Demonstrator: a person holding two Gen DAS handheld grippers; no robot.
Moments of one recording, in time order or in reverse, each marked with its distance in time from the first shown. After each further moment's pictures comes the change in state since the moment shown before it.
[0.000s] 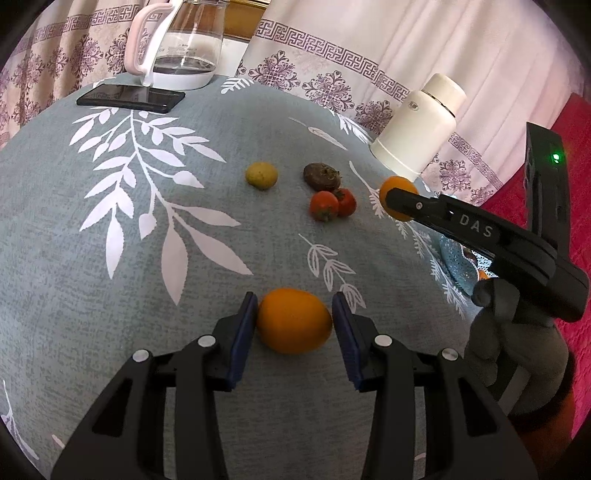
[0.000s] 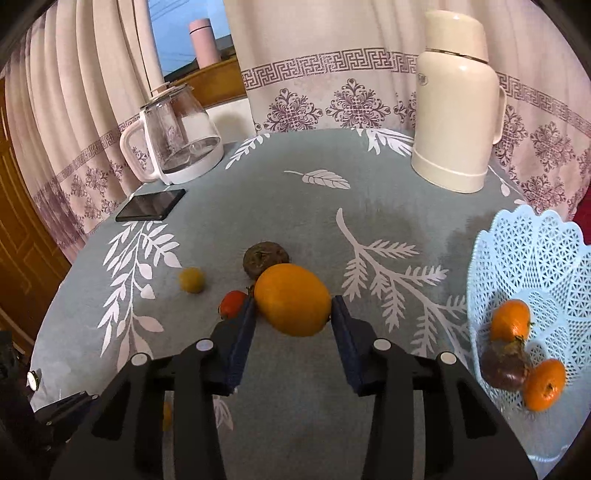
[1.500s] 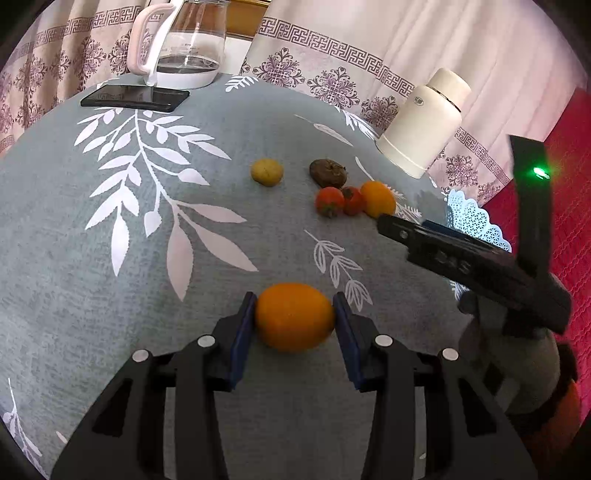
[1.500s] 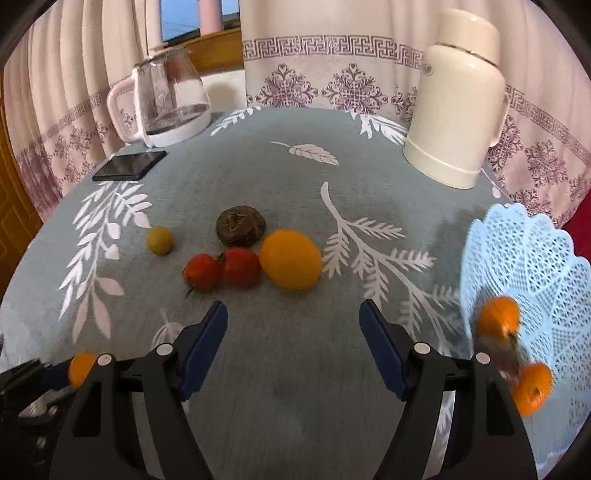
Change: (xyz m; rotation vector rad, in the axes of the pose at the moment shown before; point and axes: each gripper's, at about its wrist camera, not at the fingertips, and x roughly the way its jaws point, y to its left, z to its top) left arm 0.003 -0.001 -0.002 0.007 0.014 0.036; right arm 0.025 0.003 -0.010 -0.110 0.075 -0.117
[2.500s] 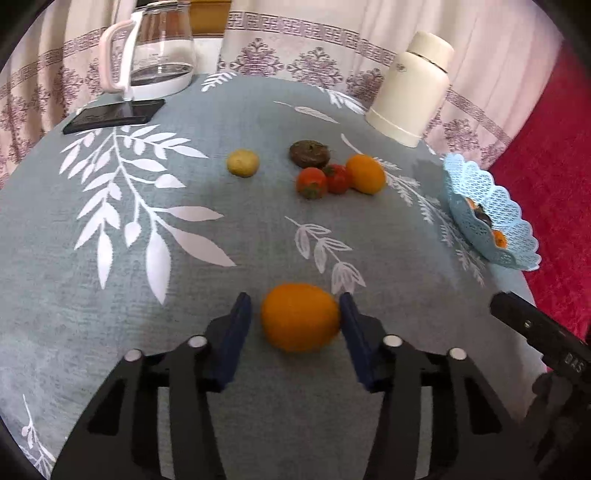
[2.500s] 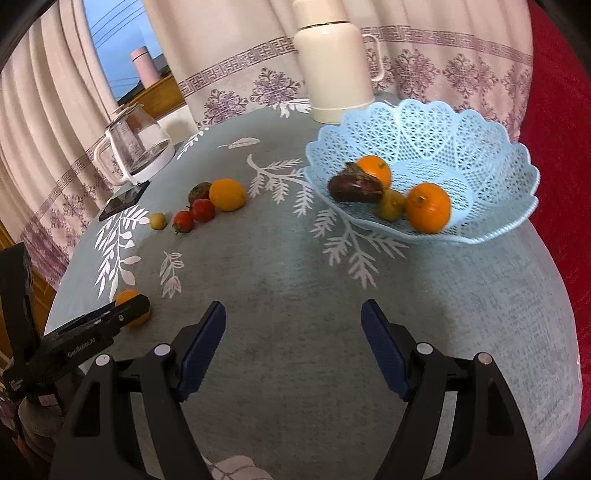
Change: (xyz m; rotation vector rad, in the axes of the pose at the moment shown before) left arm 0.007 -0.025 -0.002 0.143 0.054 0.047; right arm -0.099 -0.063 -0.103 0.319 -0.029 0.038
